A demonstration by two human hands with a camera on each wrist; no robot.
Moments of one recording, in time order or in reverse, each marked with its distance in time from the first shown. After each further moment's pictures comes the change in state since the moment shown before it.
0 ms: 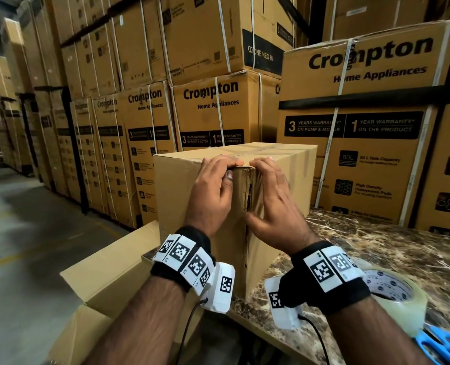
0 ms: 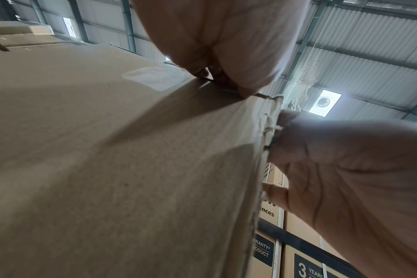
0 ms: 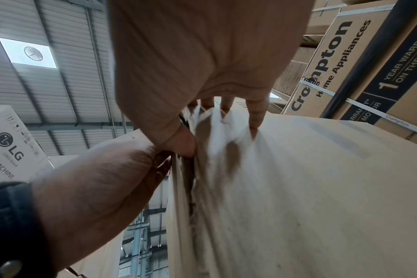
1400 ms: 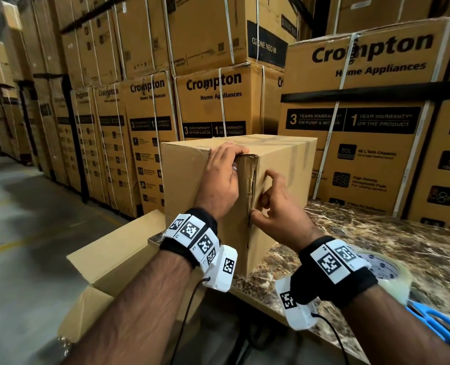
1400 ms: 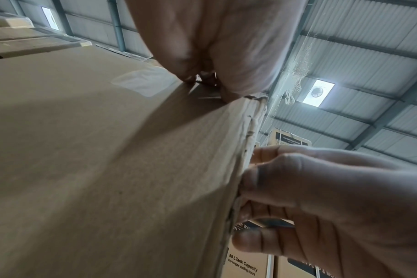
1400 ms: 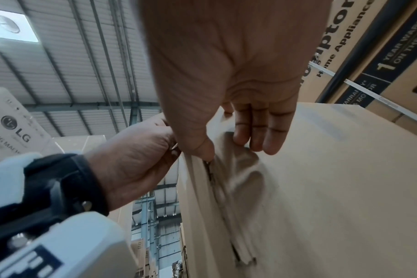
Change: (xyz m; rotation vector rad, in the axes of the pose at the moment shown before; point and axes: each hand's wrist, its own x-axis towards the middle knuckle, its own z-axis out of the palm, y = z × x) left_hand -0.001 0.014 -0.003 0.060 -0.067 -0.079; right_hand -0.024 -0.006 0.001 0.094 -0.150 0.360
